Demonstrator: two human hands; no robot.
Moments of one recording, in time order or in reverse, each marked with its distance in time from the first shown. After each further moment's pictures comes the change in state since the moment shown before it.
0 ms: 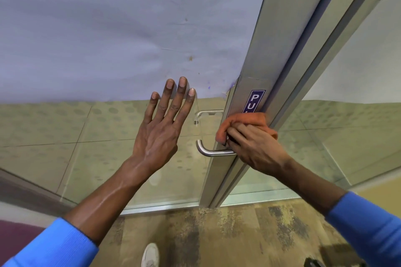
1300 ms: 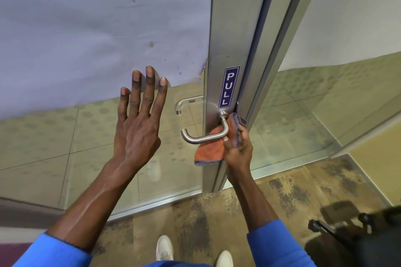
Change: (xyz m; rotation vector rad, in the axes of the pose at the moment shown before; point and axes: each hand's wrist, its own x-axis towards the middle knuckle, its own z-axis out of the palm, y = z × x) left_hand 0.001 0.003 -0.005 -0.014 -0.021 -0.018; right_hand 0.011 -0.110 0.065 1.883 0.966 1.402
